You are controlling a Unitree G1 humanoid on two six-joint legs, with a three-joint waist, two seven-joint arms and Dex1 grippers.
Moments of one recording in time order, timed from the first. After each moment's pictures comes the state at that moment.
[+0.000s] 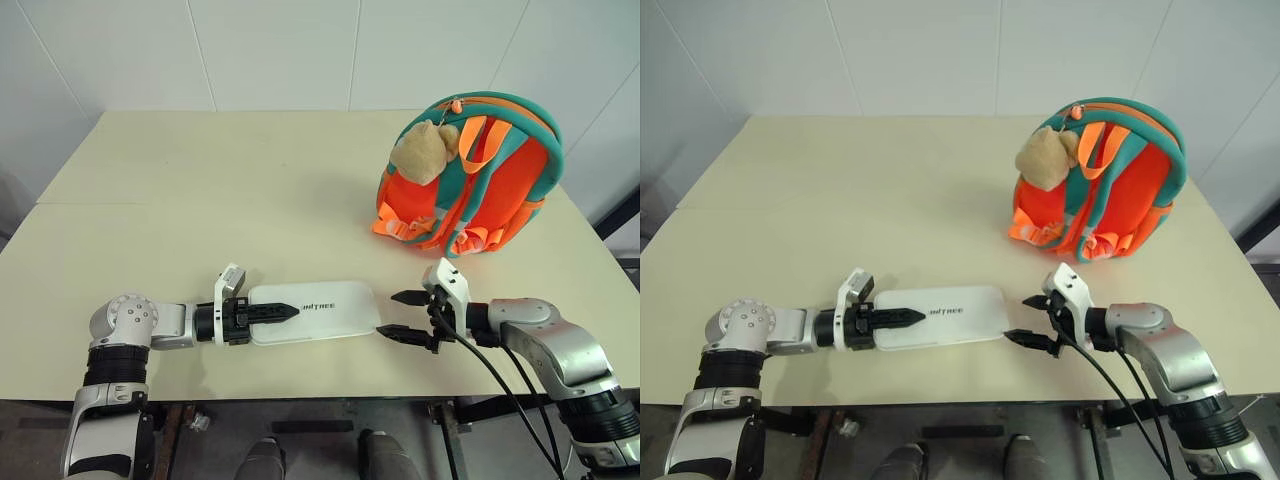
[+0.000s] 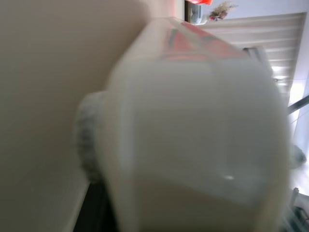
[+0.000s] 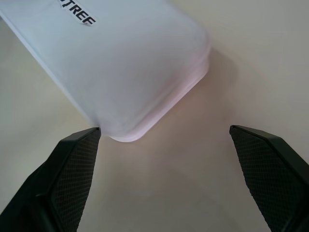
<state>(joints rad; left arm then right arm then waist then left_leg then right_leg) -0.58 0.50 0.21 0.34 -1.04 1.59 -0.61 -0.29 -0.70 0.05 -0.19 0.42 0.69 0.90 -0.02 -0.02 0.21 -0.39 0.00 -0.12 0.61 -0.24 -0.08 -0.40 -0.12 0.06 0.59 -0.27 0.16</state>
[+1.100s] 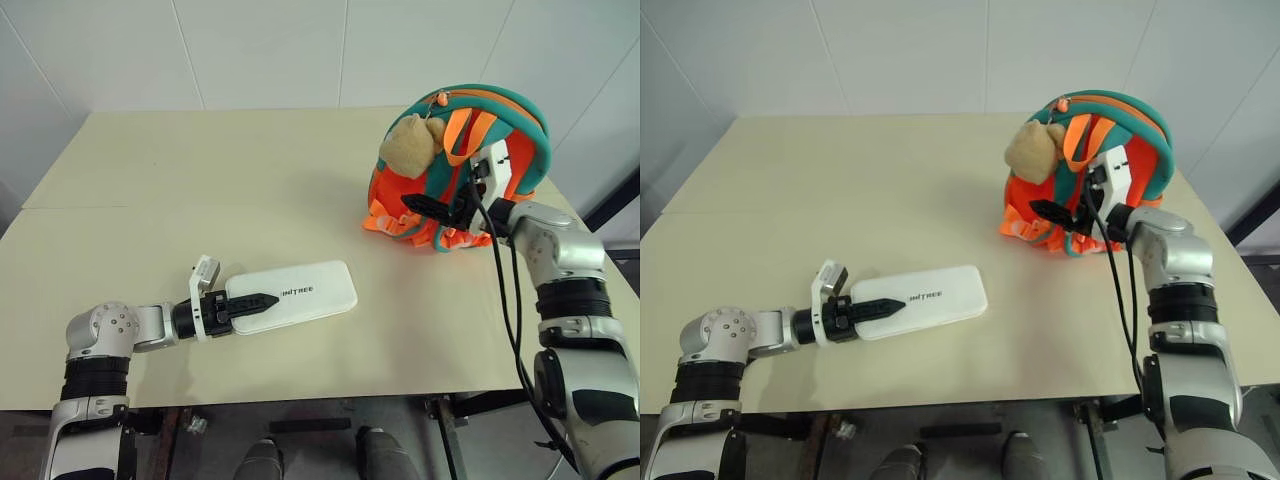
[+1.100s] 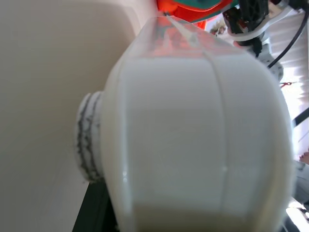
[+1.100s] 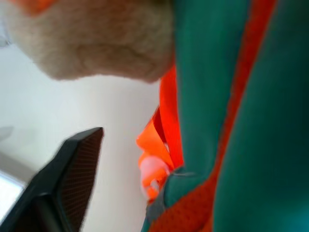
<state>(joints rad) -0.50 0.58 0.25 0.28 -0.92 1.37 -0.77 -0.98 -0.54 -0.10 0.70 0.35 0.33 0.95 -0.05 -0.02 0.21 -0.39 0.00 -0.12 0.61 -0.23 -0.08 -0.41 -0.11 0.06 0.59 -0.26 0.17</state>
